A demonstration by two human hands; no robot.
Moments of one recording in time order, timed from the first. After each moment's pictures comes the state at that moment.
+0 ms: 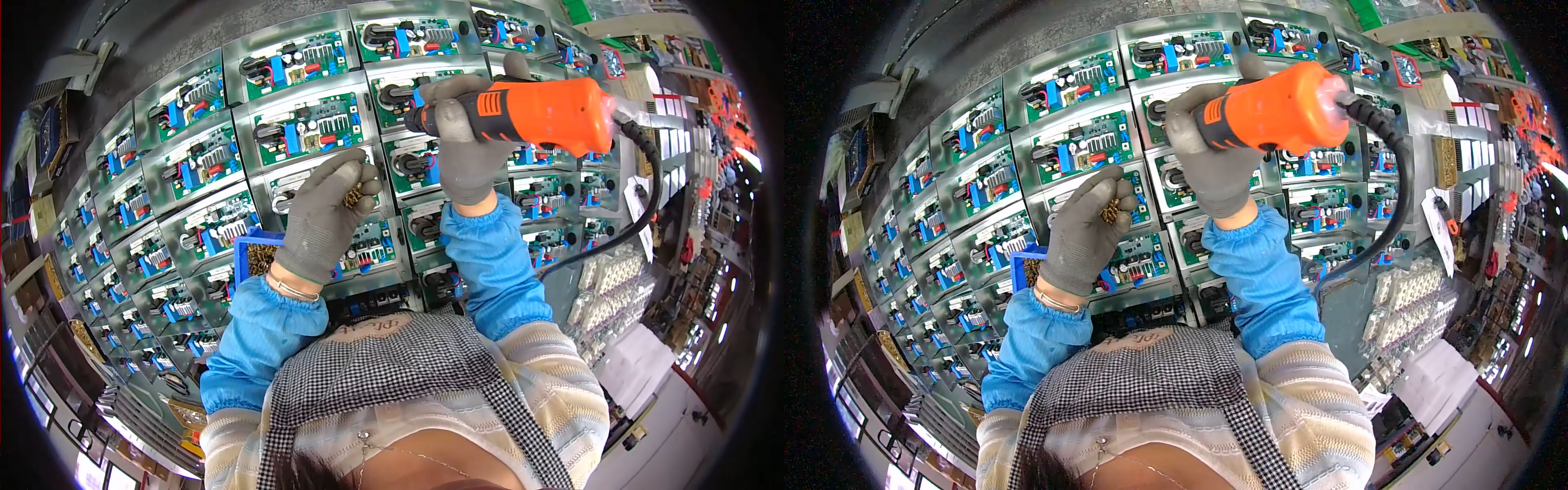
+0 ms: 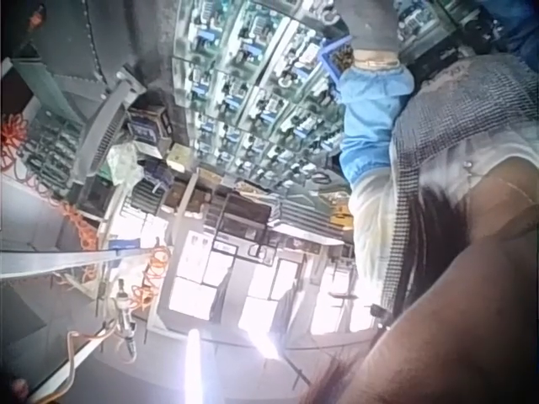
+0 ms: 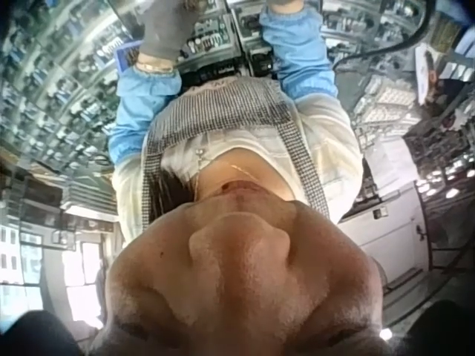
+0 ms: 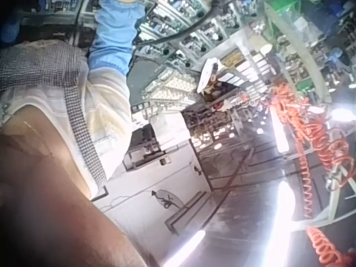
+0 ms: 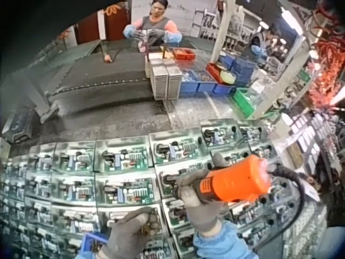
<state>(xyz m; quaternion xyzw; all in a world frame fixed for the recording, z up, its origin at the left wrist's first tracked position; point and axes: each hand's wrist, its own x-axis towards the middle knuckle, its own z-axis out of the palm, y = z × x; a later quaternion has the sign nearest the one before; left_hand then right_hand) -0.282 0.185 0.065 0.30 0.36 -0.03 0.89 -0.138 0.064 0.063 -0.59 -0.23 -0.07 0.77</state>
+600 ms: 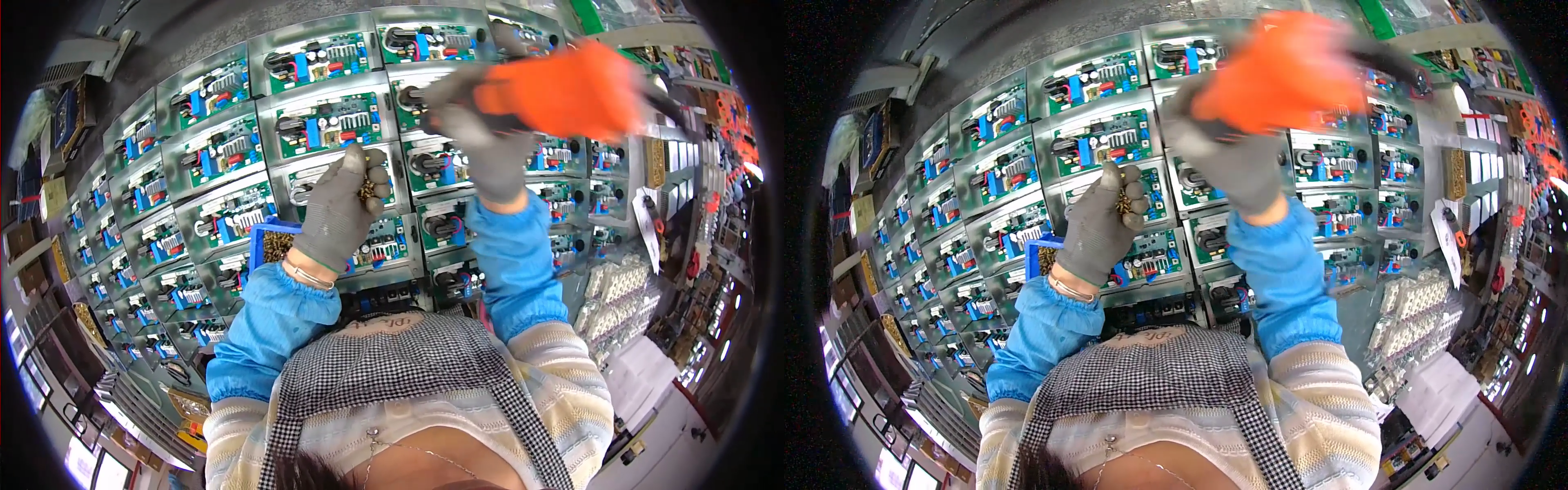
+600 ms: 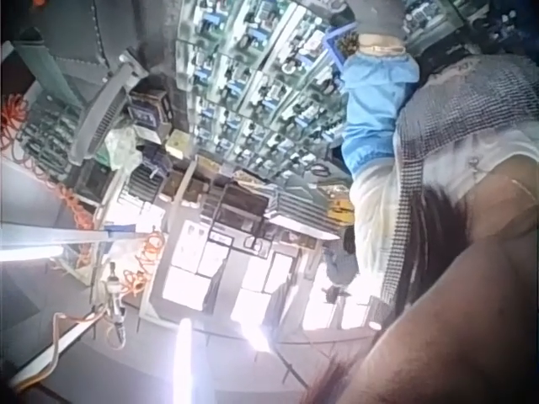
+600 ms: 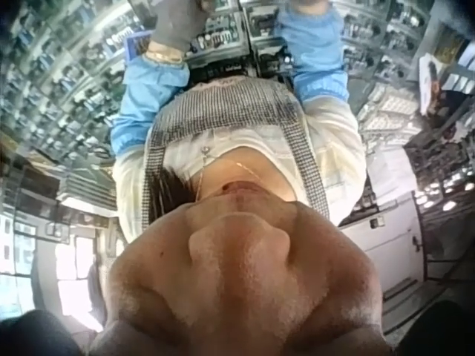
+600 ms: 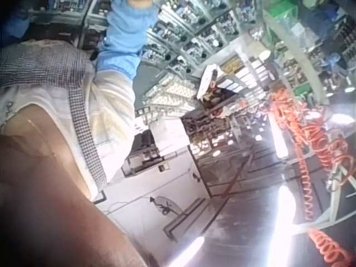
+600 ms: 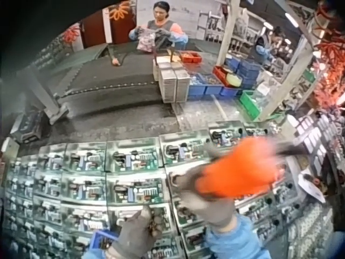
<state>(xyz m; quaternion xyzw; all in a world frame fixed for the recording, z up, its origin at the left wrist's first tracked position) -0.287 0.189 0.054 0.27 0.34 -0.03 0.90 -0.133 0.061 0.103 -0.63 -0.33 0.08 0.70</state>
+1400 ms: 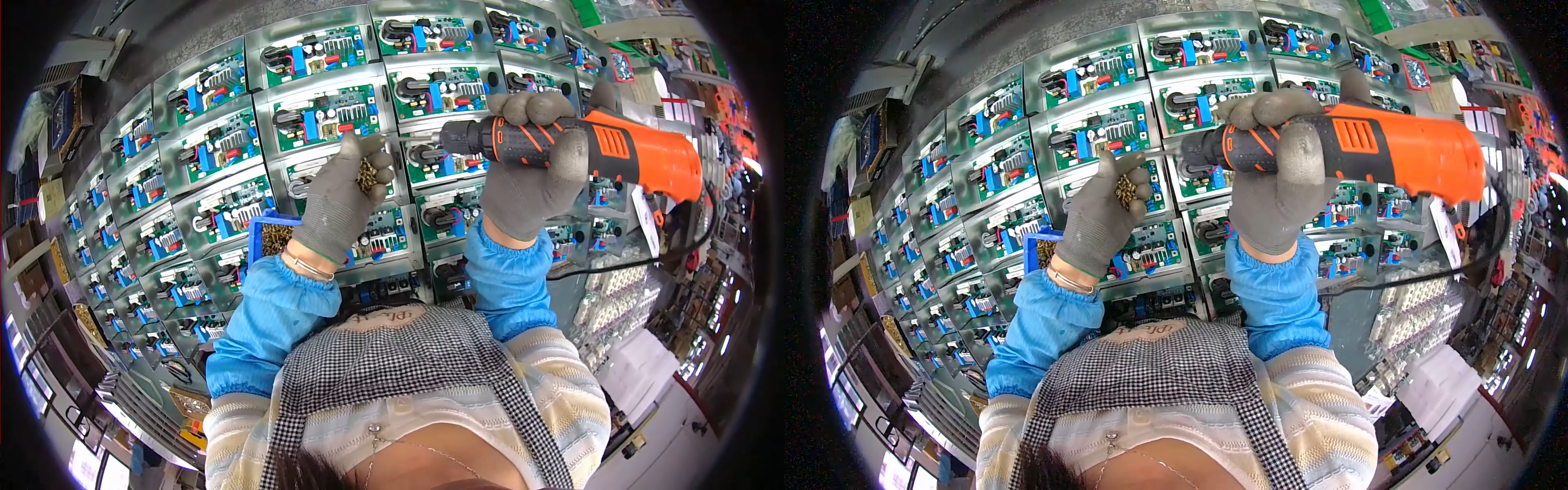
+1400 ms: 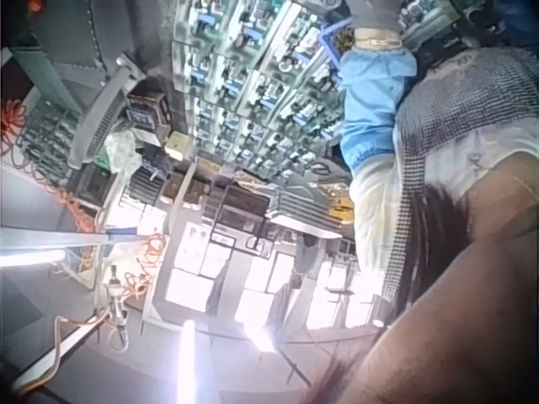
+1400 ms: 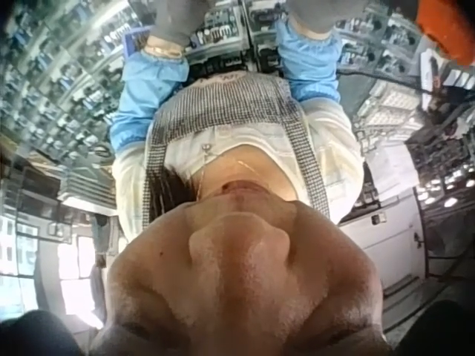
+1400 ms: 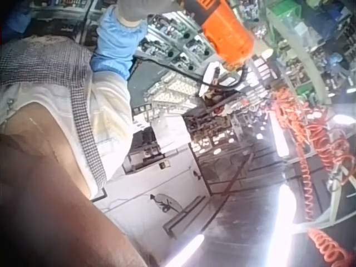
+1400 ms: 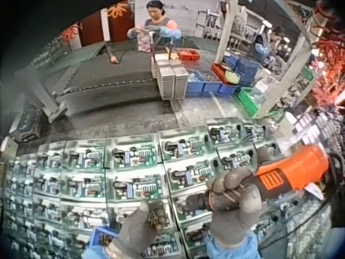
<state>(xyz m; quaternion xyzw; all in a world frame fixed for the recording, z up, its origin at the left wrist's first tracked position) -0.286 0.187 0.056 0.30 0.35 -0.04 0.88 -0.165 0.046 0.130 -0.48 -0.21 -0.06 0.85</state>
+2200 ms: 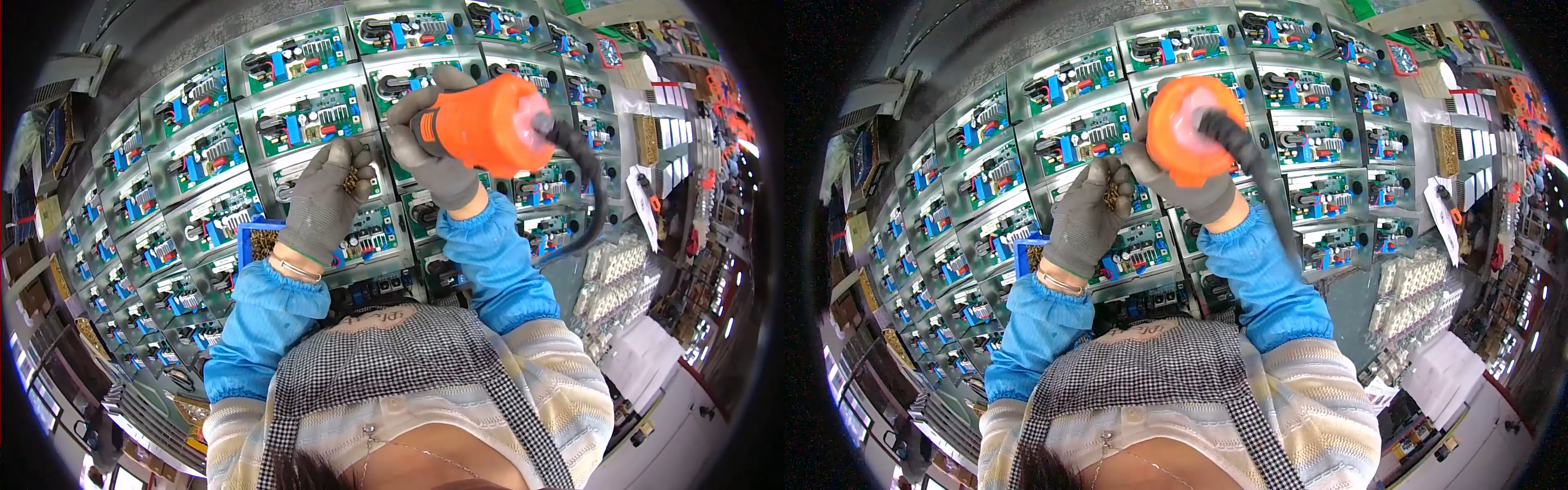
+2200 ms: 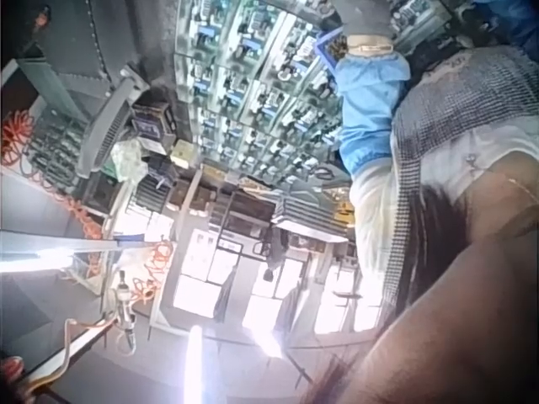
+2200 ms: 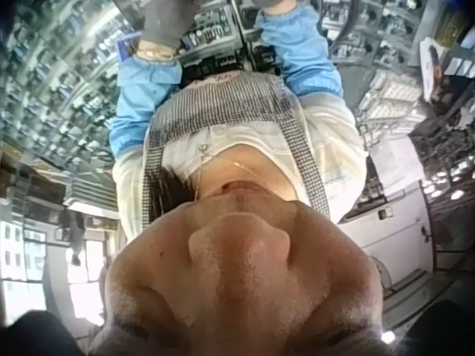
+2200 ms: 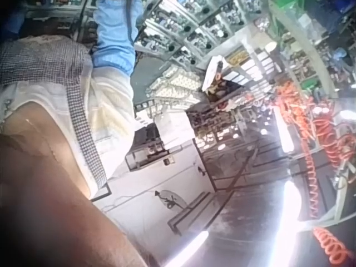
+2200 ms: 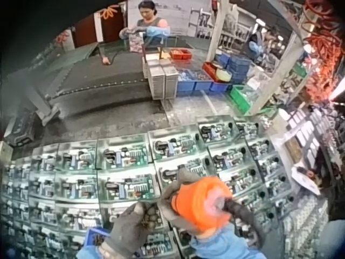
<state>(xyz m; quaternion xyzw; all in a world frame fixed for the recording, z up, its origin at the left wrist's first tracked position) -0.285 0.184 0.050 0.30 0.33 -0.02 0.89 -0.169 0.056 0.066 -0.69 -0.37 -0.04 0.62</state>
